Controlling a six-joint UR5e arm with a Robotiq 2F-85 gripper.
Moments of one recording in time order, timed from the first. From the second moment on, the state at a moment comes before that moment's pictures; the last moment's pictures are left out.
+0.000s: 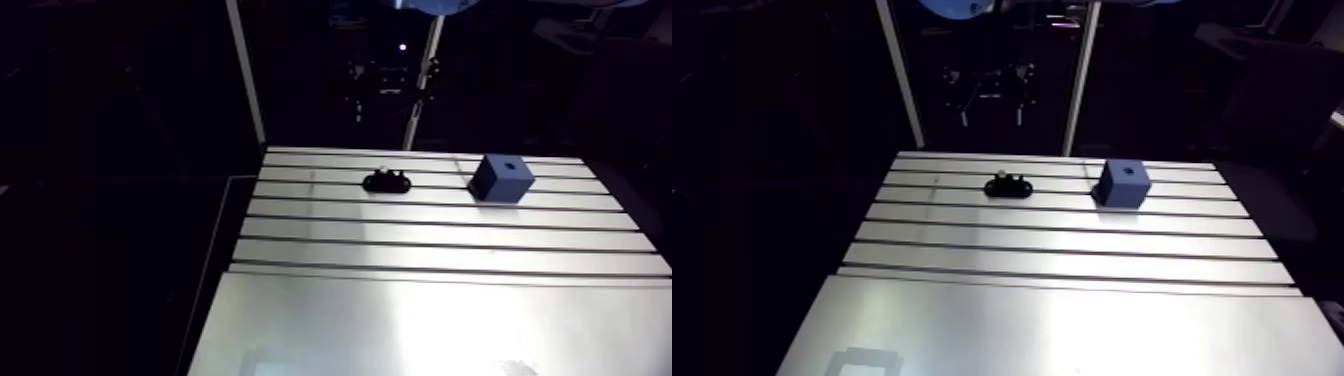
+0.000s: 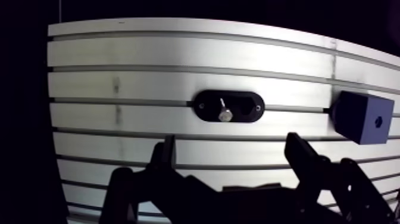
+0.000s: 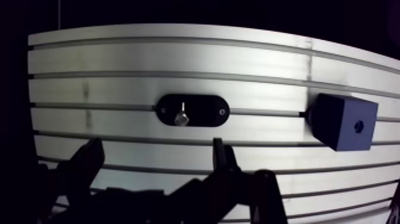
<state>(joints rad) 0.02 -1.23 1.69 -2.17 -1.59 -1.61</state>
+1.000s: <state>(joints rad) 0.00 -1.16 1.74 -2.27 -1.56 -1.66</state>
